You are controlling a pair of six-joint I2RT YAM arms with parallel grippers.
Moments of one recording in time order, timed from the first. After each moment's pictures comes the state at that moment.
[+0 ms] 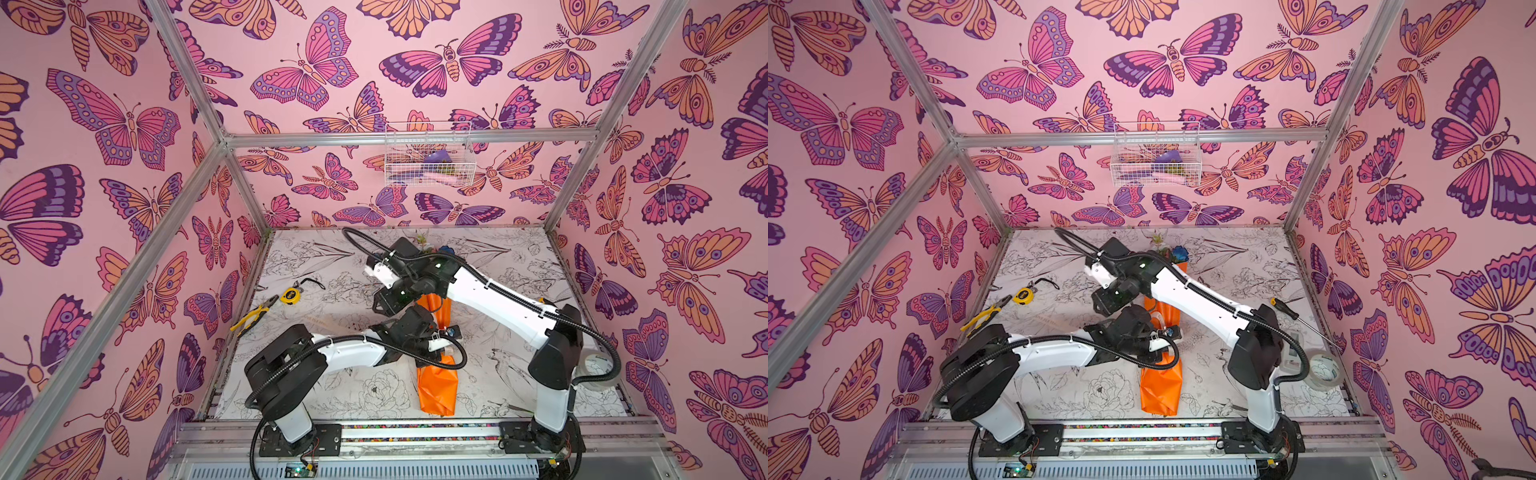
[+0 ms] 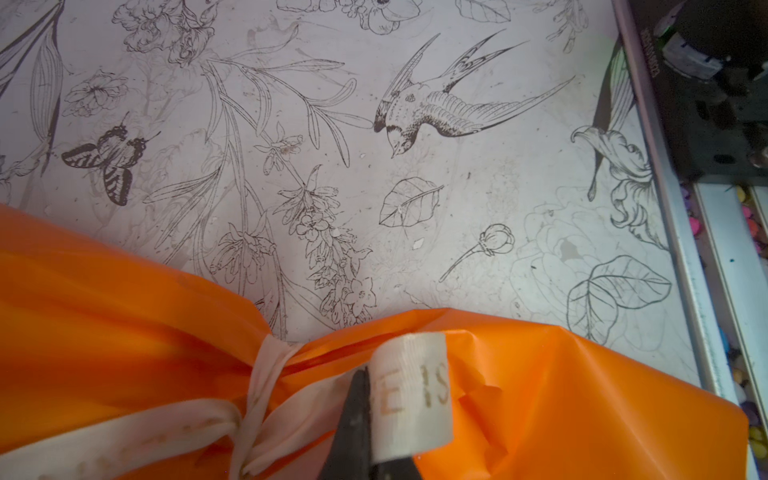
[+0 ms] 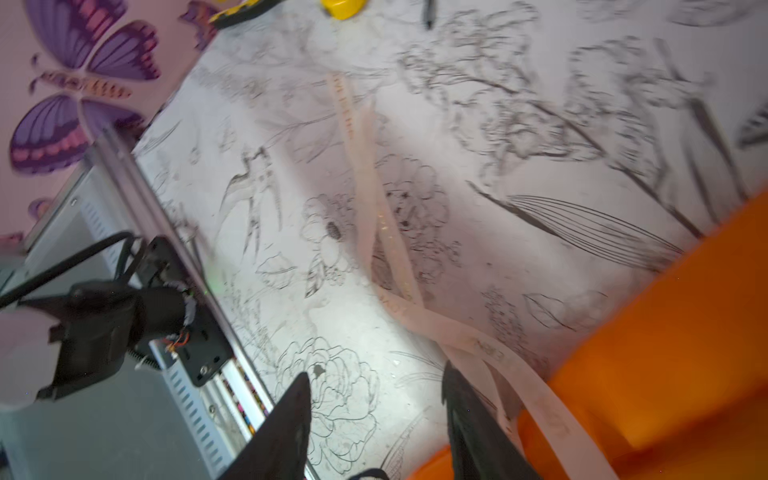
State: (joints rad) left arm -0.95 1.67 0.87 0.04 0.28 0.41; right arm 0.86 1.88 1.87 -0.97 -0.17 0.22
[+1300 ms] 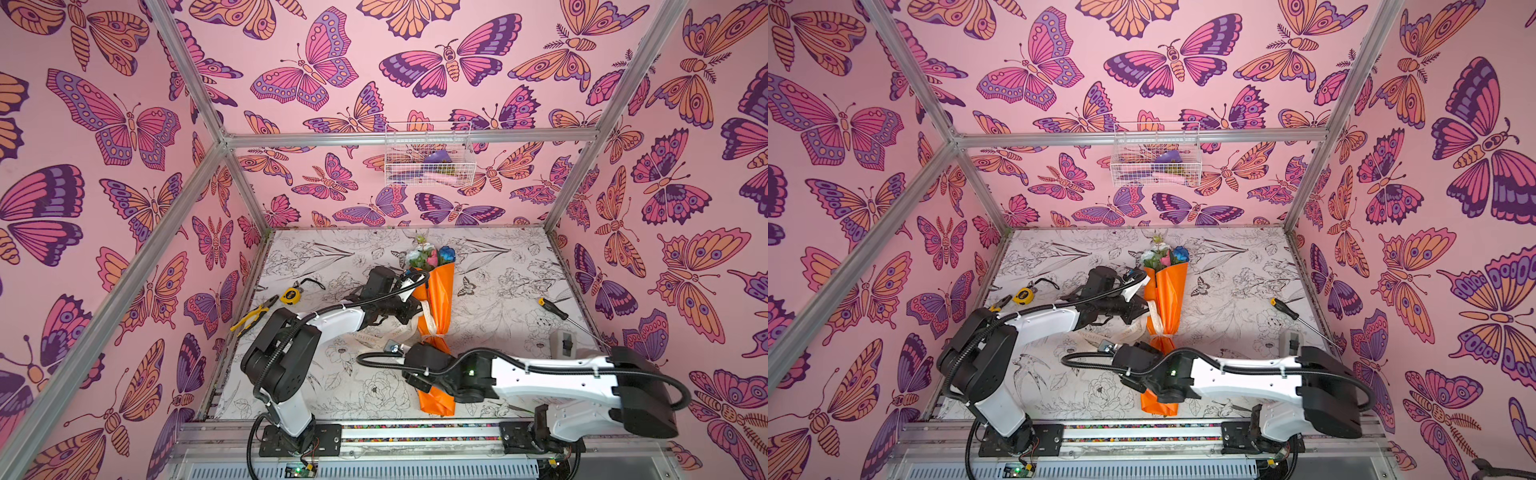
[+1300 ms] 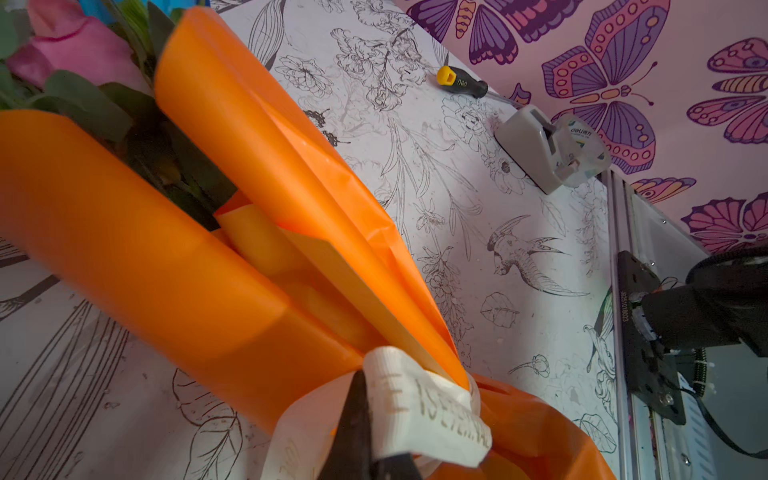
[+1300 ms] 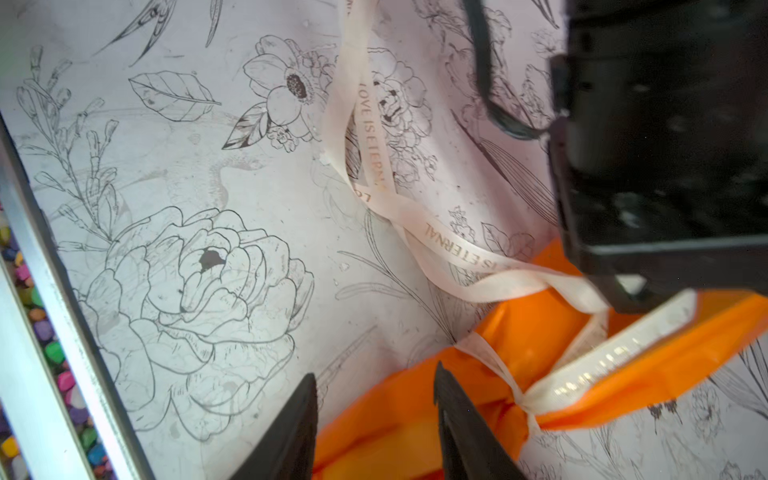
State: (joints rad) left arm -0.58 1.73 0.98 0.08 0.61 -0.04; right arm 1.32 1.48 0.96 -0.38 0.40 -0.02
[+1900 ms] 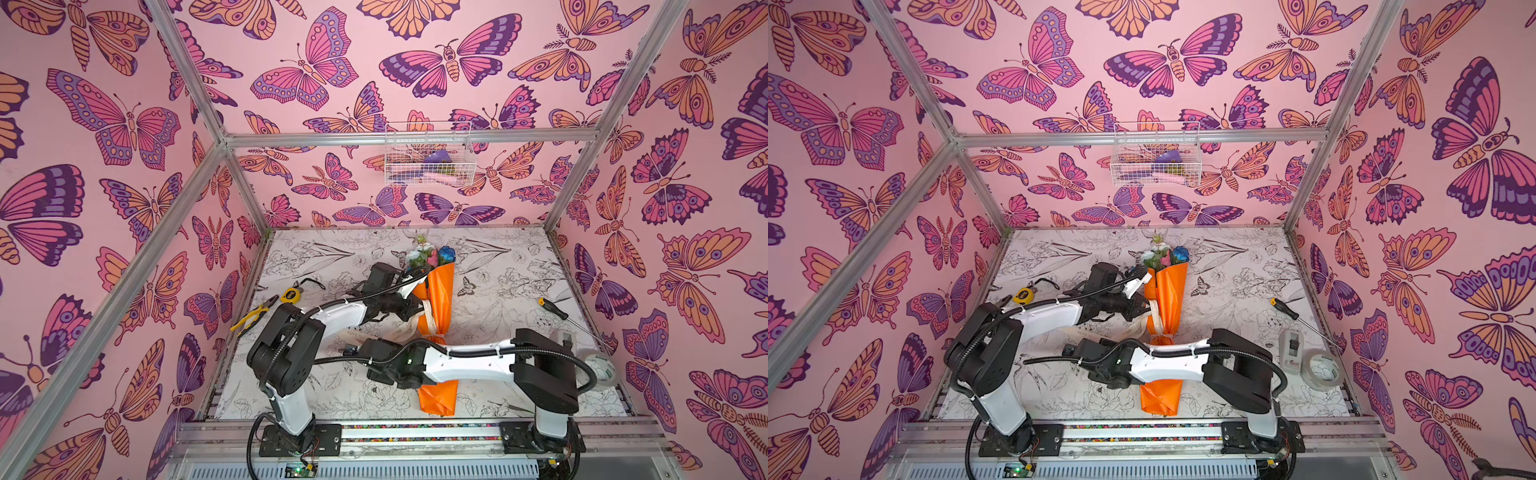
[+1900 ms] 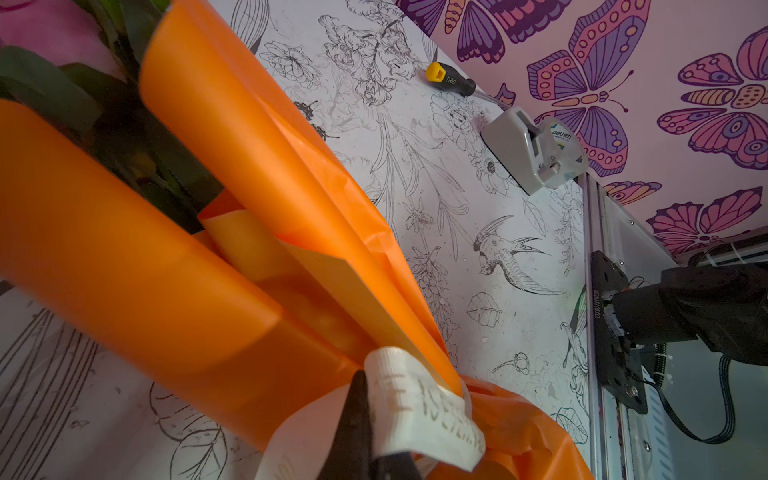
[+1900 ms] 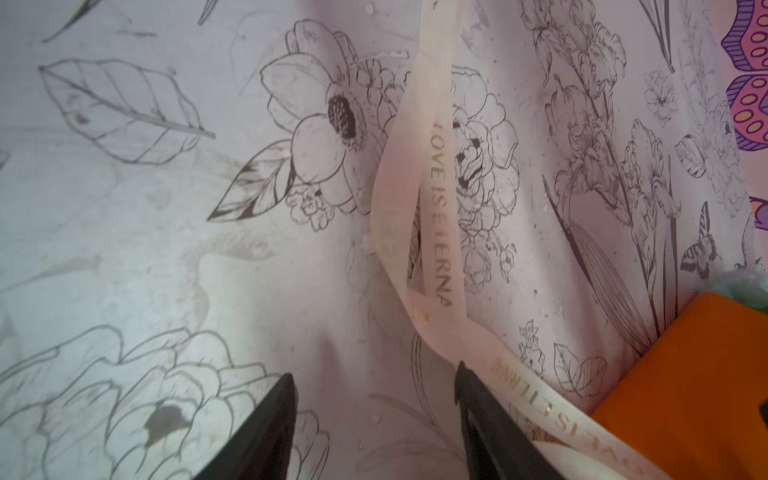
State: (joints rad) left arm -0.57 1.77 1.03 0.04 0.66 -0.05; right arm 1.27 1.92 1.27 -0.34 0.36 -0.18
